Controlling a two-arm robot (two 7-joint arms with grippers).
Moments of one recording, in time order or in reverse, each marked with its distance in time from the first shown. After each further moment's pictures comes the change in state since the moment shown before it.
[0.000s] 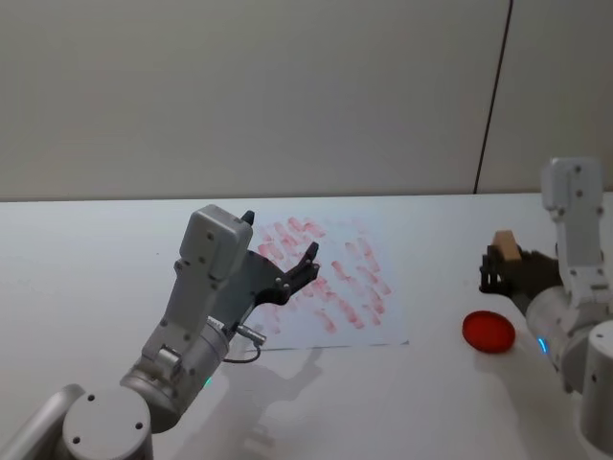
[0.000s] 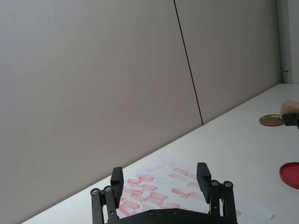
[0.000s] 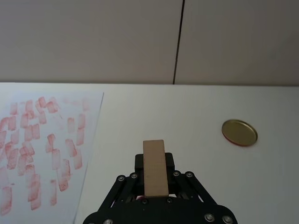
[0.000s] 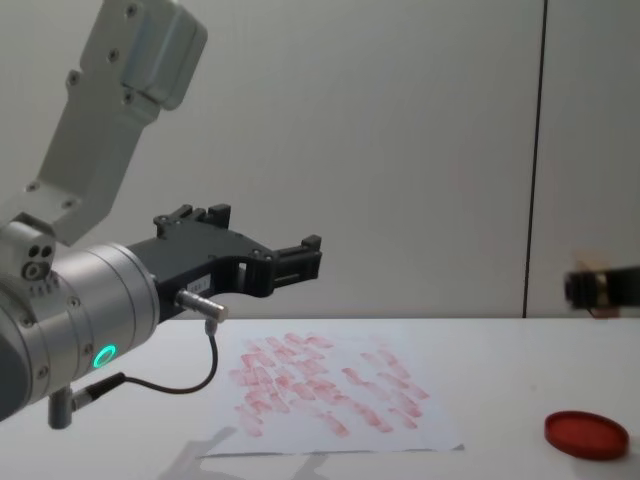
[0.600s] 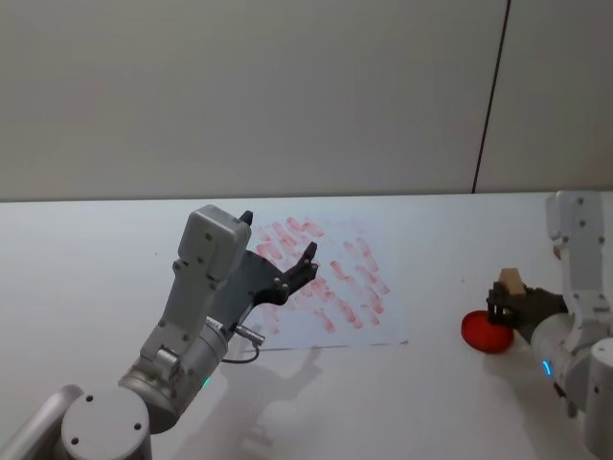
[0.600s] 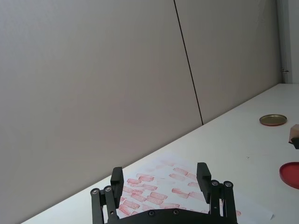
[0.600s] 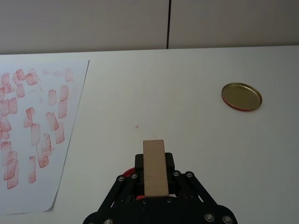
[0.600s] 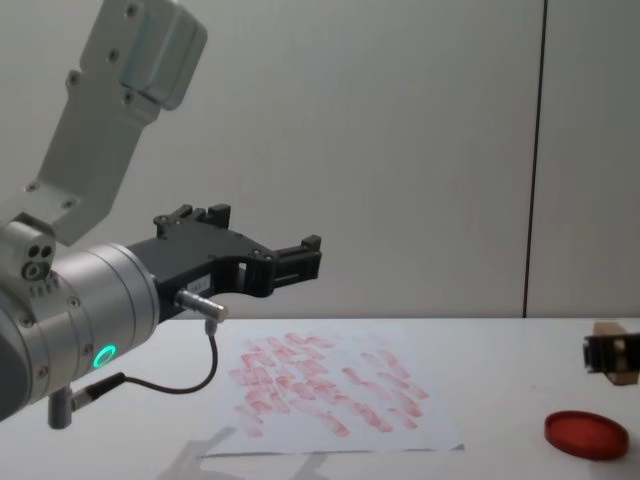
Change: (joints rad) left arm 0.000 0.000 0.000 0.000 0.000 0.000 0.000; right arm -0.010 -0.001 0.034 0.070 0.053 0.032 -0.006
